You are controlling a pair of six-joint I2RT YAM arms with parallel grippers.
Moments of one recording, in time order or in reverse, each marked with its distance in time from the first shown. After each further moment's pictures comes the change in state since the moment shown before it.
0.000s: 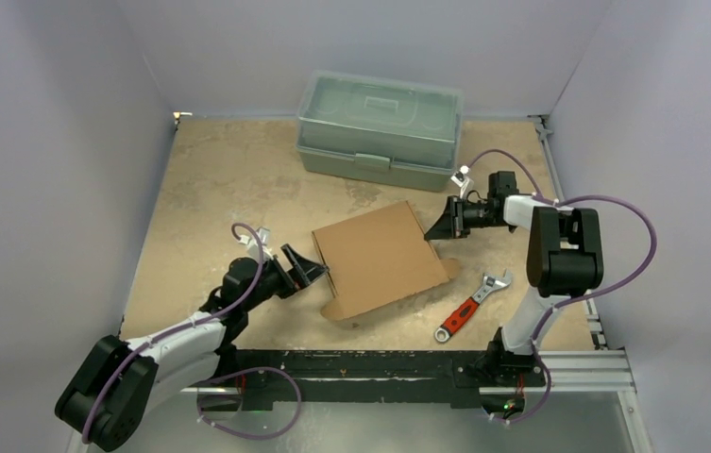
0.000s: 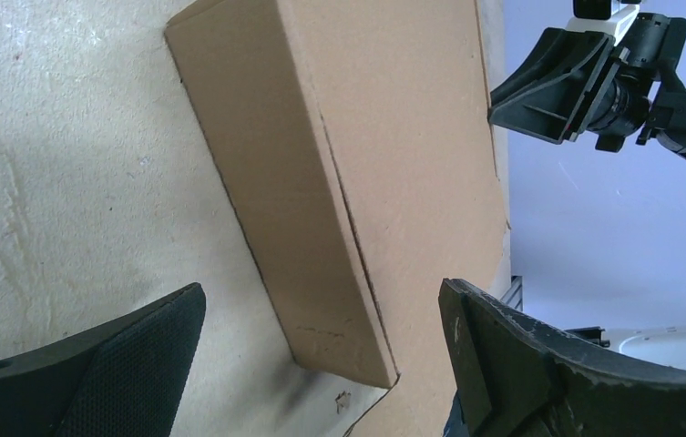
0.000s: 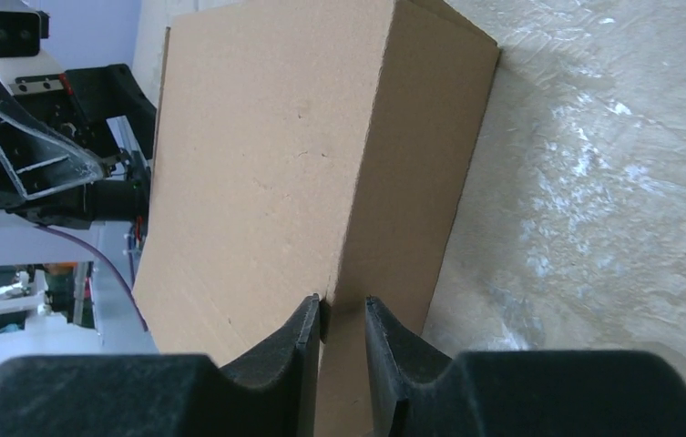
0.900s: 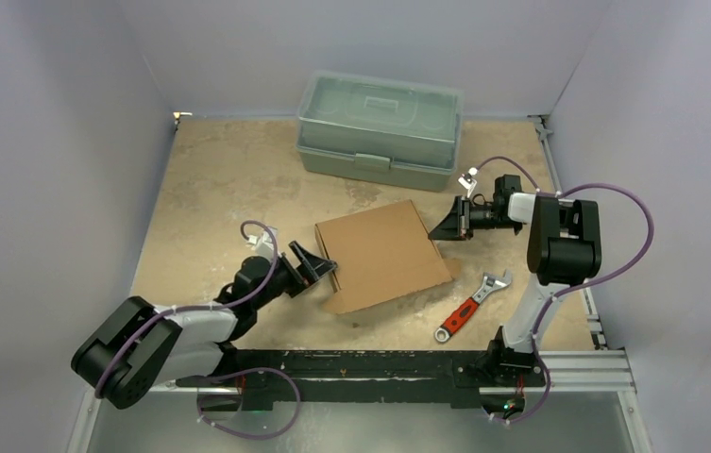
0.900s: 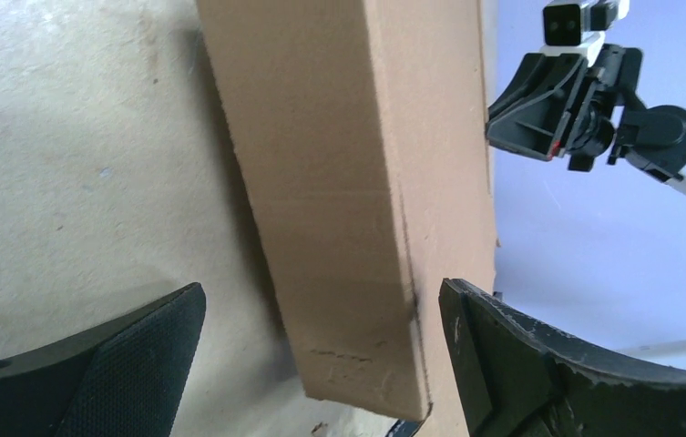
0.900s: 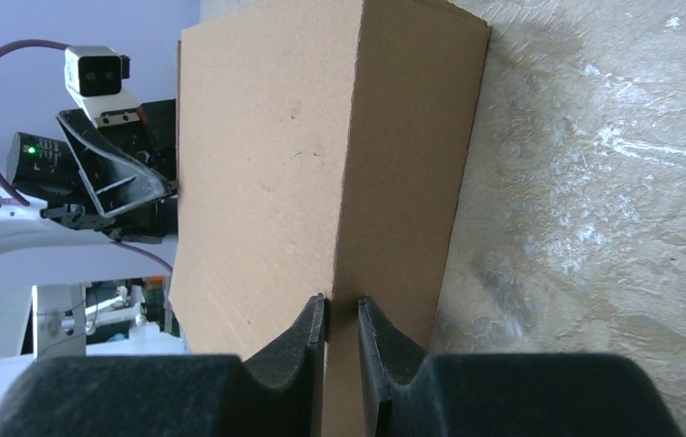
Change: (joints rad) left arm -0.083 0.222 0.008 0.211 -0.083 -0.099; right arm -0.069 0.098 0.043 -0.072 -0.102 0.033
